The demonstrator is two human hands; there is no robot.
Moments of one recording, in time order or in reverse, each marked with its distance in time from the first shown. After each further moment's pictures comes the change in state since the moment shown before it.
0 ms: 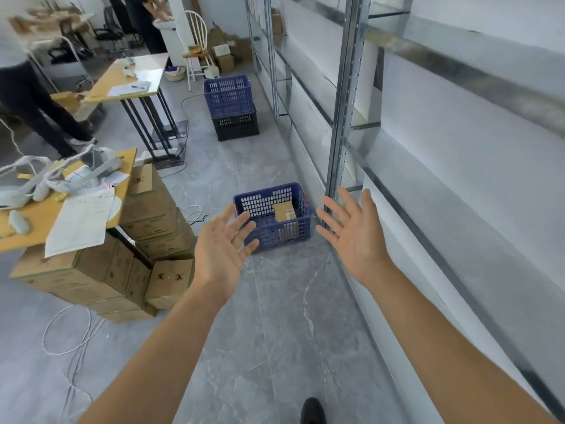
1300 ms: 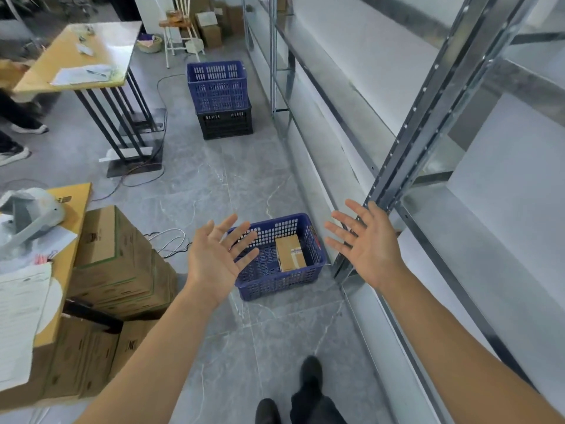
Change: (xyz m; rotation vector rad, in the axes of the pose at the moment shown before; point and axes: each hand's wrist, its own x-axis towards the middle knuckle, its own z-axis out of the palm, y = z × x) left_hand 0.457 0.103 -0.009 -0.171 0.056 -0.256; right_hand 0.437 -0.022 0.110 0.065 0.189 0.153
